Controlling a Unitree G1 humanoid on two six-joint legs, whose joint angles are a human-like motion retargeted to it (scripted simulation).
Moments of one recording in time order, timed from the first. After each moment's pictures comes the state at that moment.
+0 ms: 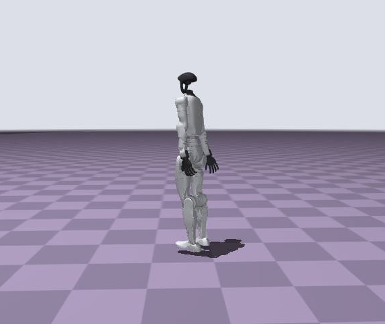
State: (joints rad) left arm 0.04 0.03 0.04 1.47 0.19 0.22 -0.16; right arm 0.01 -0.18 -0.12 1.70 -0.24 0.12 -0.03; waist 0.04 0.02 -0.01; left_leg -0.06 -0.10 -0.02 -0.01 -0.20 -0.08; right_leg -0.05 -0.11 -0.47 0.01 0.06 0.08
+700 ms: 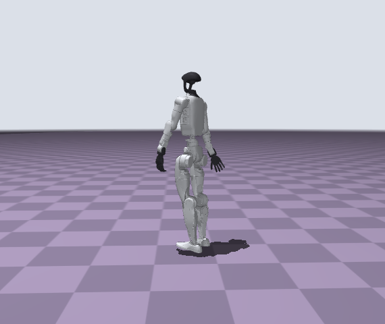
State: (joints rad) left arm -0.38 0.10 -0.06 1.47 0.19 0.22 -0.21; right arm 0.07 -0.19 -0.07 1.70 -0.54 0.20 0.09; waist -0.02 0.01 -0.10; left_leg -0.03 -0.05 0.07 0.00 -0.27 -0.06; right_leg -0.03 -0.05 -0.45 -0.01 0.06 0.03
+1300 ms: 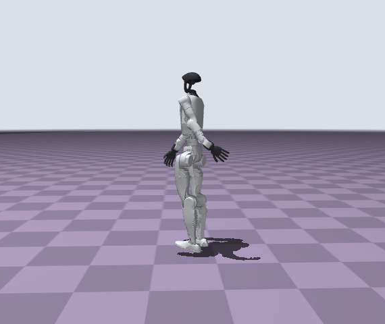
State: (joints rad) left arm 0.44 0.07 0.24 1.70 0.22 0.39 -0.24; right arm -0.40 -0.11 0.18 1.26 -0.53 0.01 0.29; waist 0.06 0.01 -0.09; left_leg -0.02 -0.07 0.07 -0.02 -0.31 -0.07; right_leg -0.05 -0.08 -0.42 0.01 0.04 0.03
